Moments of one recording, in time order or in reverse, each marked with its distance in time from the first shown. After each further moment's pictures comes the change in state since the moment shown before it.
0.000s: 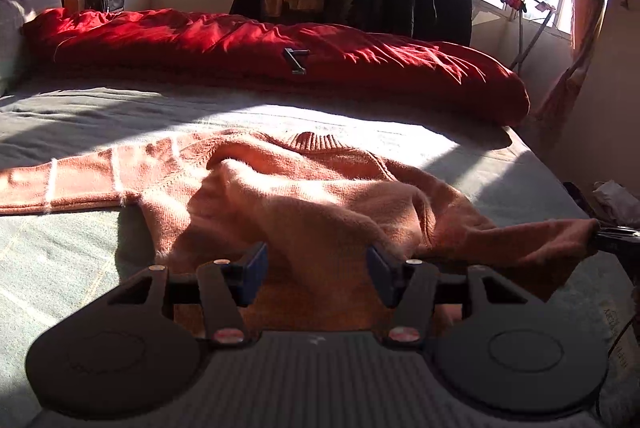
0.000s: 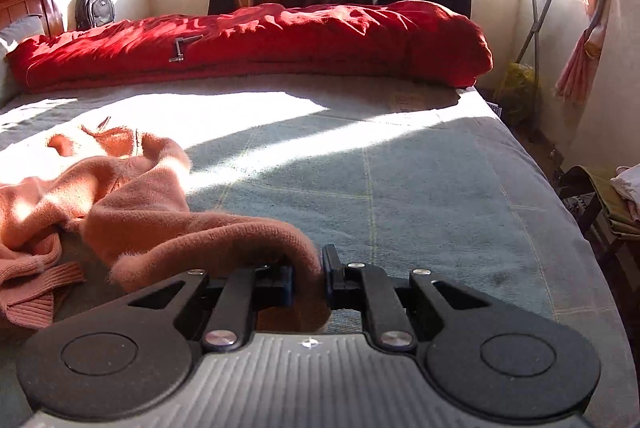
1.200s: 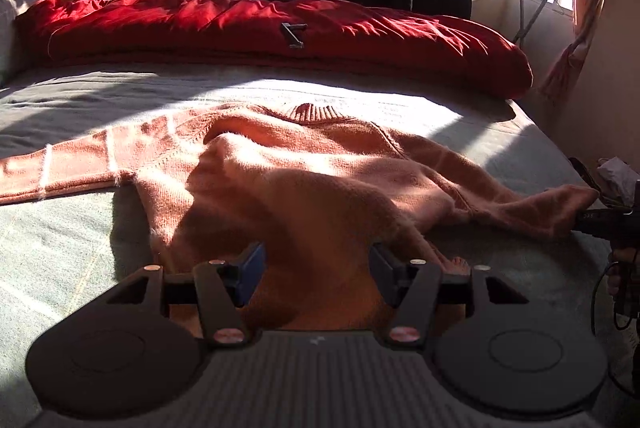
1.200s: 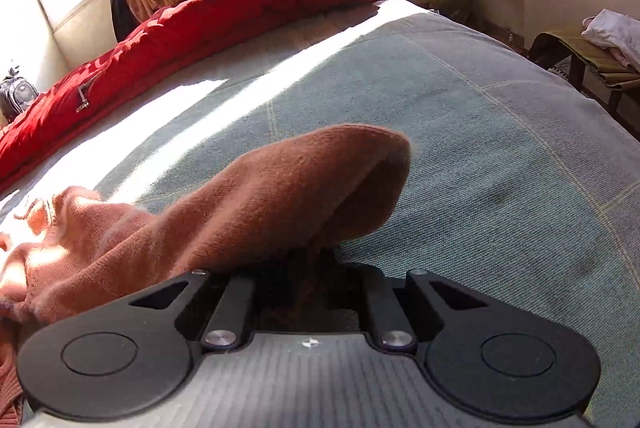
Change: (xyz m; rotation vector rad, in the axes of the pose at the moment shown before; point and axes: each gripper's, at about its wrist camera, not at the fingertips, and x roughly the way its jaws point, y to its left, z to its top) left arm 0.014 0.001 -0.011 0.017 0.069 0.000; right arm 0.086 -0.072 -0.036 0.415 0.085 0.013
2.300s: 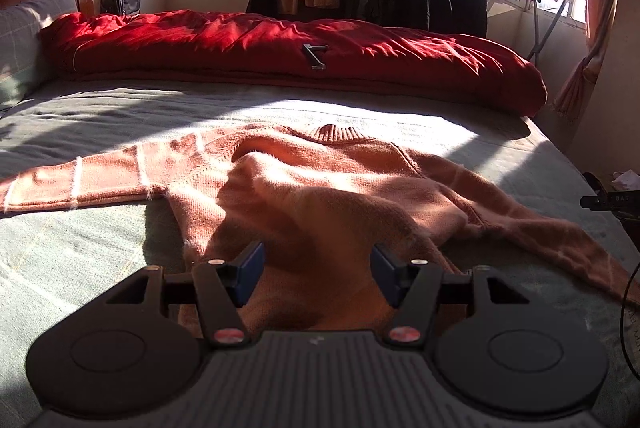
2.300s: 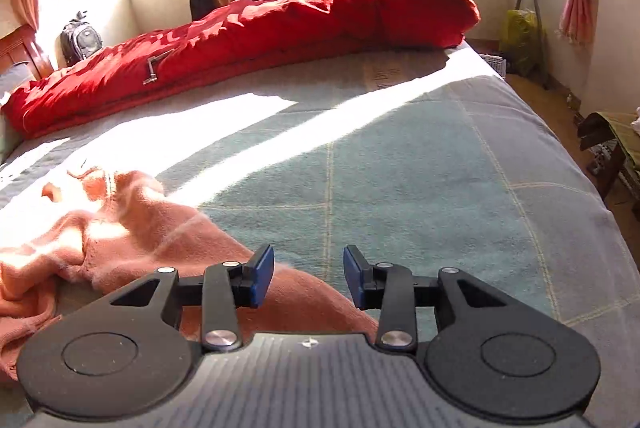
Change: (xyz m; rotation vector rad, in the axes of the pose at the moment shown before) left arm -0.026 0.008 -0.003 -0.020 -0.054 0.076; right arm -0.037 0.026 0.051 -0.260 0.027 0.157
